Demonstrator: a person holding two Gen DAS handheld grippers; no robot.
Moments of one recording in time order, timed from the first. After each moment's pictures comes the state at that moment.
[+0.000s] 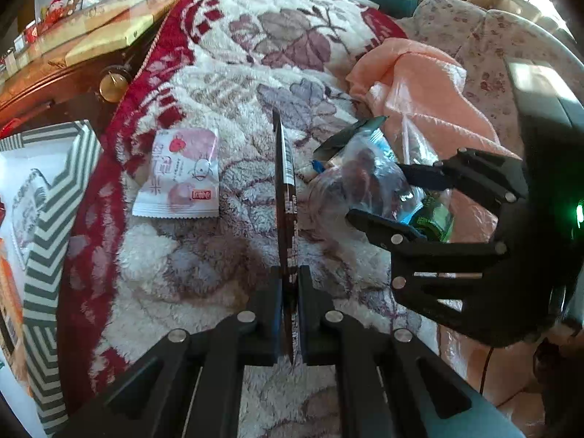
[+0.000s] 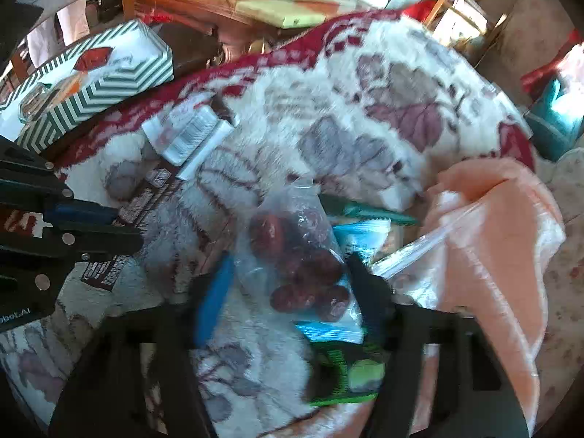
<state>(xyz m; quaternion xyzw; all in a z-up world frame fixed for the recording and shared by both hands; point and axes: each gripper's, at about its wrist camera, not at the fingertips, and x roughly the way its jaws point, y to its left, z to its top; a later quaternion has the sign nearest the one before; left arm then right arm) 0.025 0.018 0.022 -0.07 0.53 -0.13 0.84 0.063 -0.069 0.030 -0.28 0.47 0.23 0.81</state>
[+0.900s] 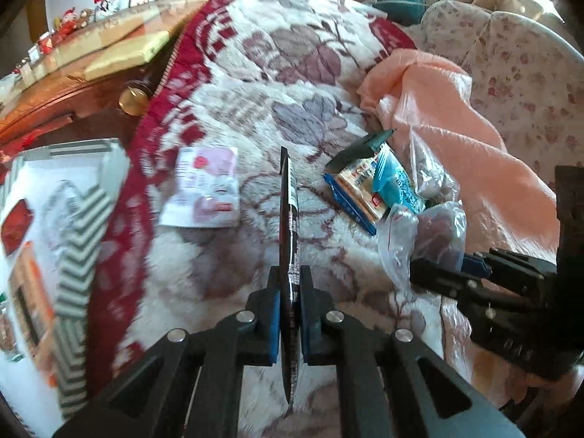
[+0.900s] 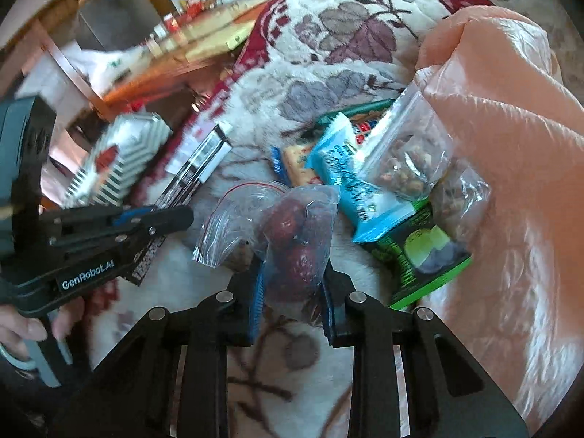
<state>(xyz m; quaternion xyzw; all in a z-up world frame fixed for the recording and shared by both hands) 0.008 0.021 0.046 -0.05 0.51 -0.09 0.86 0.023 -0.139 0.042 0.04 0.51 0.23 0.83</state>
